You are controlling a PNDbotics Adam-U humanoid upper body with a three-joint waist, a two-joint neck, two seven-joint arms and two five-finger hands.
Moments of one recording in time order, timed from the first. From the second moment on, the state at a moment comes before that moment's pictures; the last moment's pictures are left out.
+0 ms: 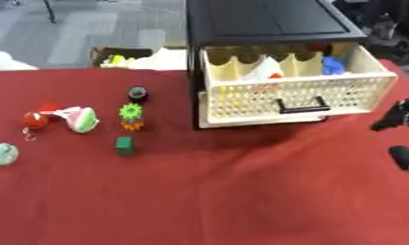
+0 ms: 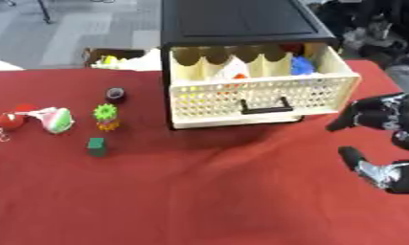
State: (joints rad) left arm -0.37 0.32 0.06 -1.98 -0.16 -0.24 0.41; right arm 0.07 -1.16 -0.05 -1.99 0.50 -0.46 0.02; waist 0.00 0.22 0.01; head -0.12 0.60
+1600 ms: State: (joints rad) left arm -0.37 0.29 0.05 -1.98 -0.14 -0.17 0.34; right arm -0.21 -1.24 0.14 -1.99 0.25 -0.19 0.39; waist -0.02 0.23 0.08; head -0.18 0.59
